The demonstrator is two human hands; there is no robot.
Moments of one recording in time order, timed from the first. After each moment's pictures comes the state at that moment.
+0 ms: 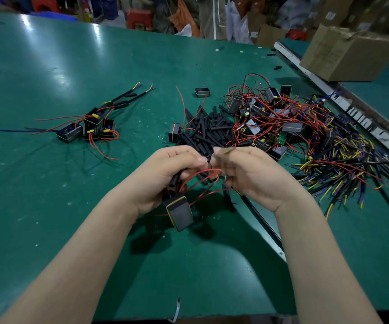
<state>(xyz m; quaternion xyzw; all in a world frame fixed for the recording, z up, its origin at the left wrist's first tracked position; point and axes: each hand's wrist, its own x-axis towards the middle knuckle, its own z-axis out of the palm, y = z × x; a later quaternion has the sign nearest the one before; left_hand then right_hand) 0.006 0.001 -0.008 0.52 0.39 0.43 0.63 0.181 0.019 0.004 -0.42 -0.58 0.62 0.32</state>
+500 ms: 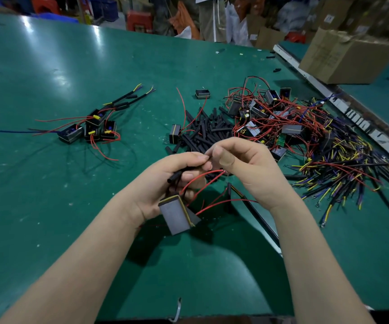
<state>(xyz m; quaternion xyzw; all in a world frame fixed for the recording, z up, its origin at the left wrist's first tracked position) 0.008 0.000 -0.009 0.40 0.28 0.38 0.78 0.176 0.011 0.004 -0.35 -0.68 0.48 0.44</state>
